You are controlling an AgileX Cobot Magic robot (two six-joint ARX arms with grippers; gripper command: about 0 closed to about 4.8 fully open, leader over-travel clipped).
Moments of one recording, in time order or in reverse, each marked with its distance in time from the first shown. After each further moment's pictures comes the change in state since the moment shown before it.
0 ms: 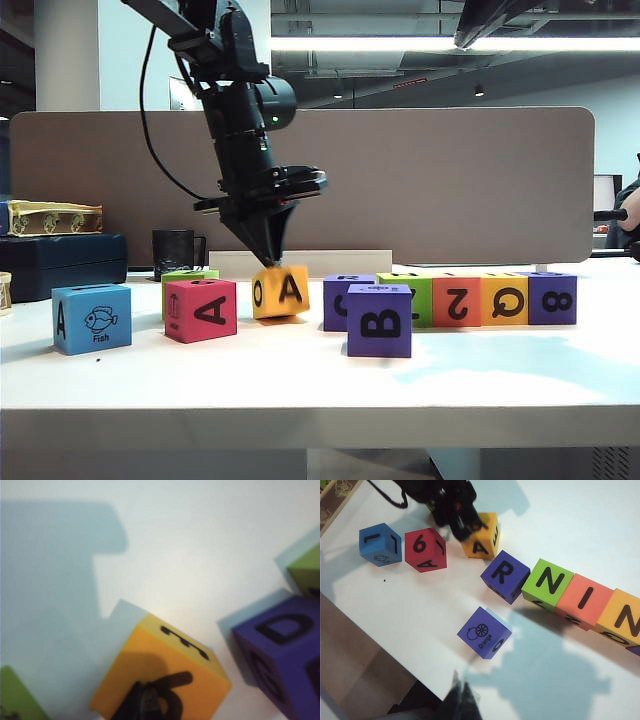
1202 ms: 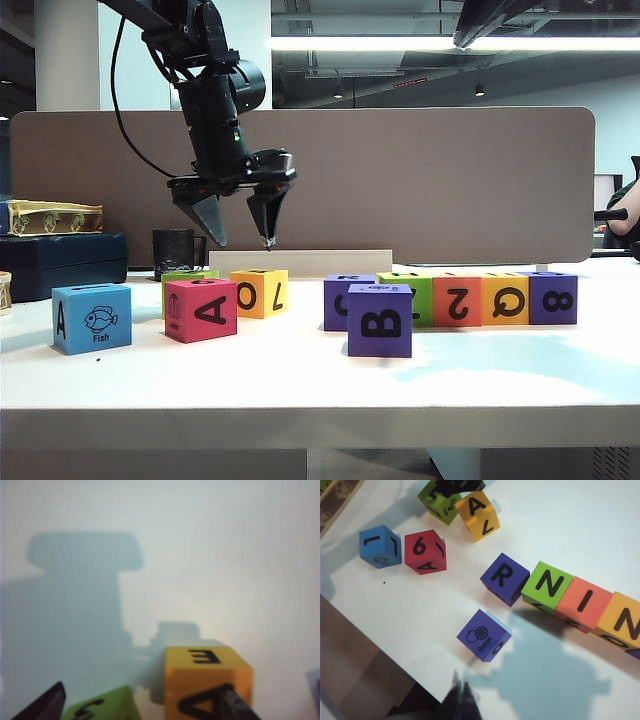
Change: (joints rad) left arm 0.074 0.019 0.117 0.016 -0.062 0.002; right arm 0.000 0.000 0.000 0.008 0.000 0.000
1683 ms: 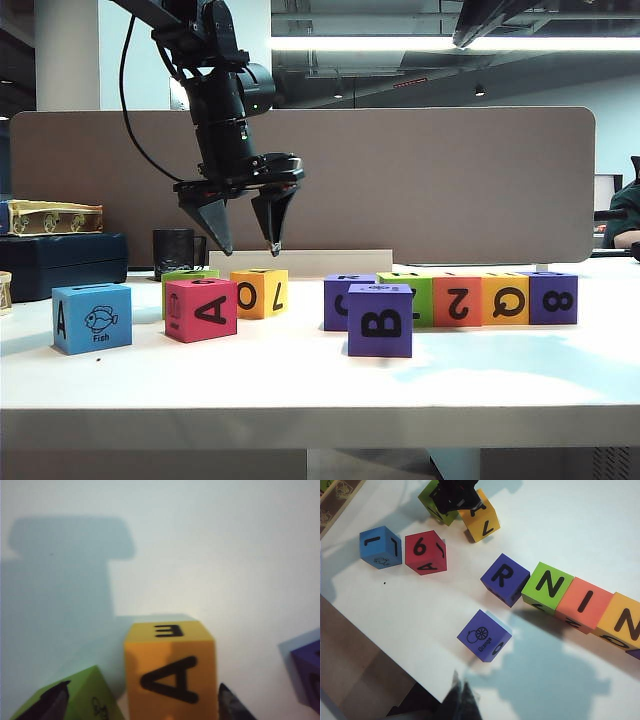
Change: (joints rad) left arm -0.027 0.003 0.002 -0.067 0.017 0.000; right arm 0.000 0.000 0.000 0.001 0.000 0.000
